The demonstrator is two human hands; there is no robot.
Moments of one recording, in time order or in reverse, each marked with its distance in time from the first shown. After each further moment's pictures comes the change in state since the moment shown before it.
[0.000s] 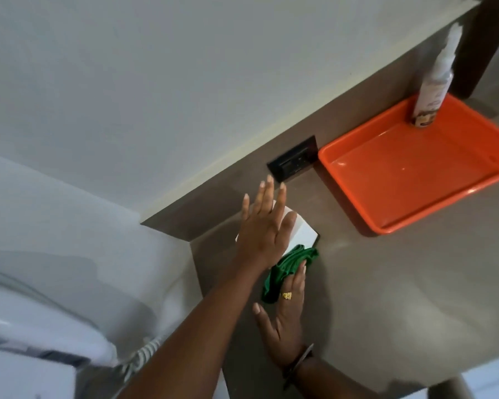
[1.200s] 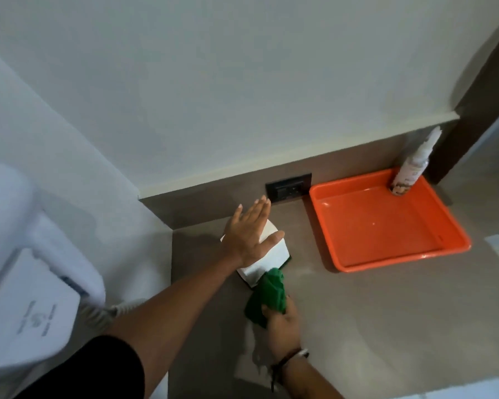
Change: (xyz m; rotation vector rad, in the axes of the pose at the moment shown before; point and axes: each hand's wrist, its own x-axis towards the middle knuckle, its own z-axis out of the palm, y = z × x) left_hand 0.003 0.005 -0.011 -0.063 -0.041 -0.117; right_hand 0.032 -0.027 -0.088 0.443 -0.011 0.754
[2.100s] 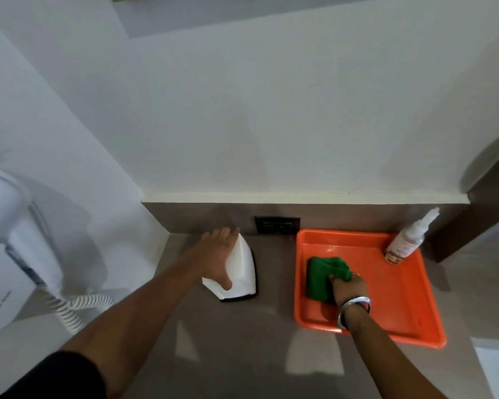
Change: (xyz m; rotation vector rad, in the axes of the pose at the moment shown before) left_hand 0.023 0.016 -0.036 0.291 -0.367 -0.337; right_hand 0.224 -0.183 -0.119 -0.853 0.037 -0.076
